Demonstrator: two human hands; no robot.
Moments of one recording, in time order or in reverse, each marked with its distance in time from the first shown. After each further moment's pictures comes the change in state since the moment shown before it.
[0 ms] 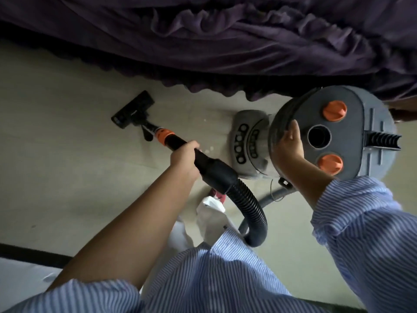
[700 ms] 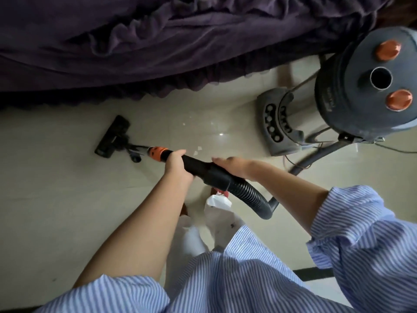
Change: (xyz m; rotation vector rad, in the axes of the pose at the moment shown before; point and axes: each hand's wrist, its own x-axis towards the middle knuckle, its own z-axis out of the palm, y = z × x) left_hand -0.011 -0.034 0.014 0.136 -0.077 -0.005; right_hand -0.072 -0.053 -0.017 1.728 -0.500 -0.199
